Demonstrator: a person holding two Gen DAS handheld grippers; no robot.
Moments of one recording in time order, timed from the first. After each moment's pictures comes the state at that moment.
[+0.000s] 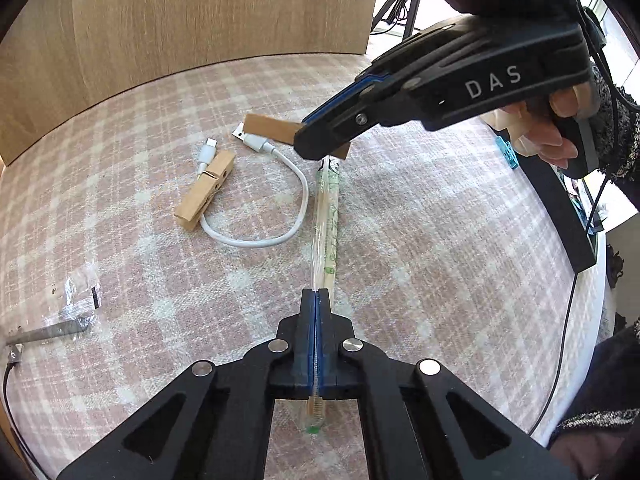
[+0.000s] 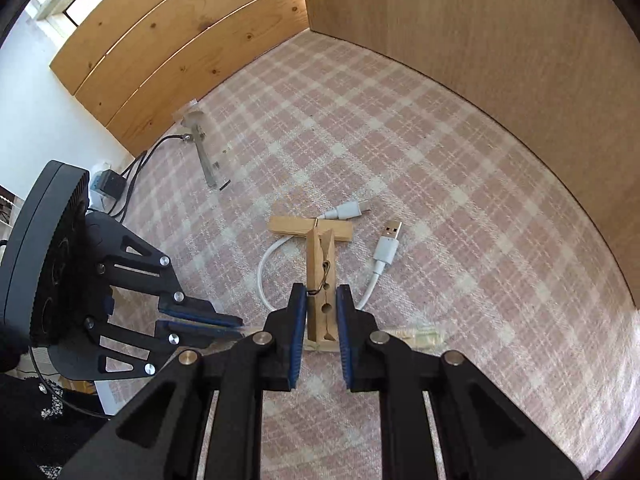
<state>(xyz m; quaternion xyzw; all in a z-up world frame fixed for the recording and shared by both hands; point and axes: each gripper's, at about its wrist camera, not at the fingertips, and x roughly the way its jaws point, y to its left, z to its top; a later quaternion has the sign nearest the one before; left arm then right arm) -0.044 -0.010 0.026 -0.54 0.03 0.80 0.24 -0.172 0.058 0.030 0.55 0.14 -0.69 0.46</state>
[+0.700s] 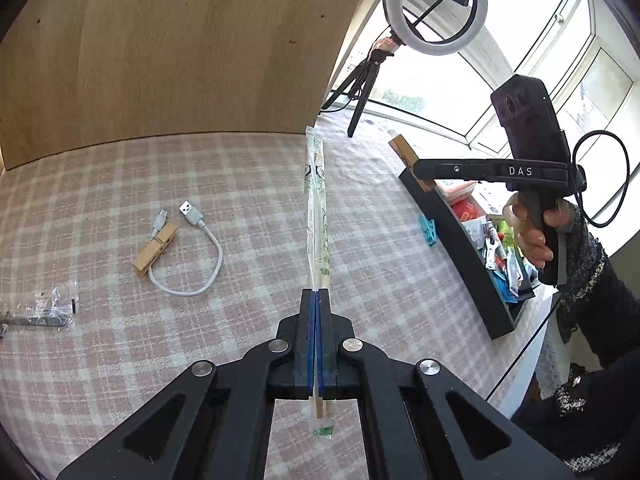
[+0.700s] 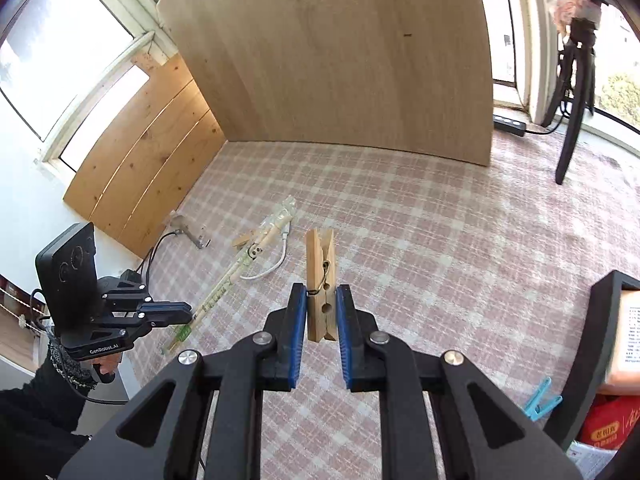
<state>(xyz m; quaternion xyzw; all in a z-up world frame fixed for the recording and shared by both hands) -0.039 0.026 0.103 -0.47 -0.08 0.83 0.29 -0.129 0.255 0.103 0.50 -0.06 -0.80 0.32</state>
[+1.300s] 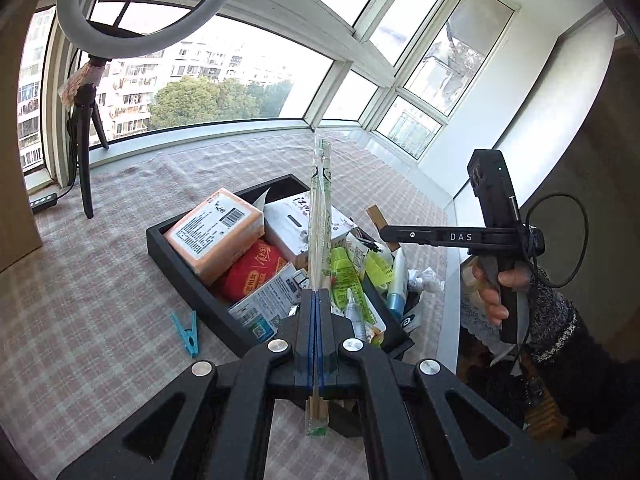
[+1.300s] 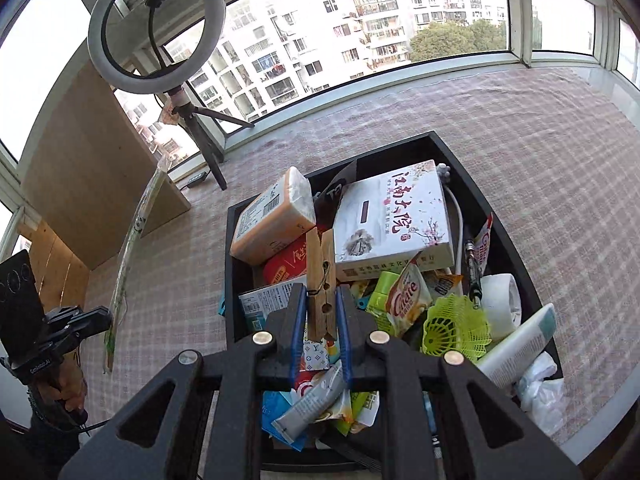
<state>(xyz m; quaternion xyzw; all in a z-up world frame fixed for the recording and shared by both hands) -0.047 0.301 0.170 -0.40 -0.03 0.76 0.51 0.007 0.567 0.136 0.45 -0.18 -0.87 -0.02</state>
